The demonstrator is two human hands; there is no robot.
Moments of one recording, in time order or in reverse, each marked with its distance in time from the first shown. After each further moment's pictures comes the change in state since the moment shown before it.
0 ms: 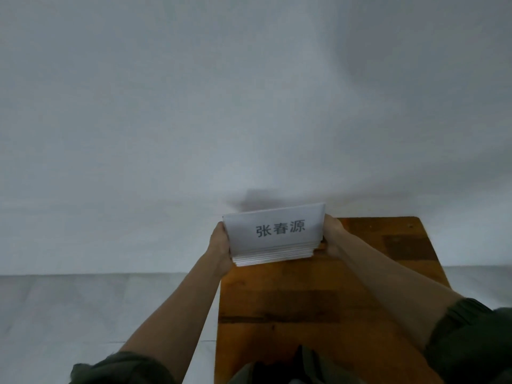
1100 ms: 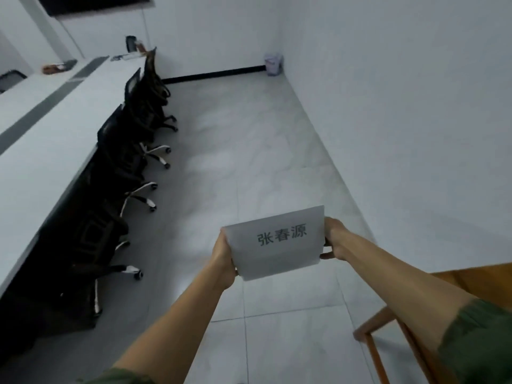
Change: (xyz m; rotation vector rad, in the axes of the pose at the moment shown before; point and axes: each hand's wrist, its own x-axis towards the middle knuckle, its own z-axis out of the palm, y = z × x) left_hand -0.531 -0.399 -0.211 -0.878 1.120 0.238; right_hand -0.382 0.354 0.169 -1.193 -0.989 -0.277
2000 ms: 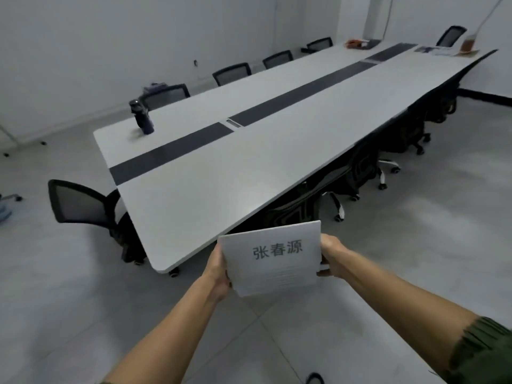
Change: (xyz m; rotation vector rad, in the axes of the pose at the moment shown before) left_hand 0.073 0.089 -0.517 -0.683 0.600 0.186; right_hand 0.016 -0.134 0.668 -0.708 -0.740 -0.137
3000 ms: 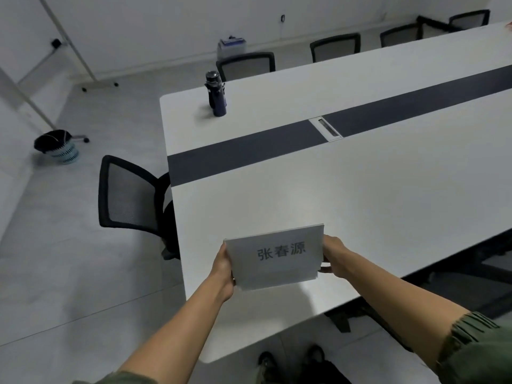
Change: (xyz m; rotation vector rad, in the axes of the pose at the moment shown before) left_hand 0.271 0.187 -0.204 -0.106 0.374 -0.043; right_hand 0.255 -0.253 0.291 -0.291 -0.237 -0.008
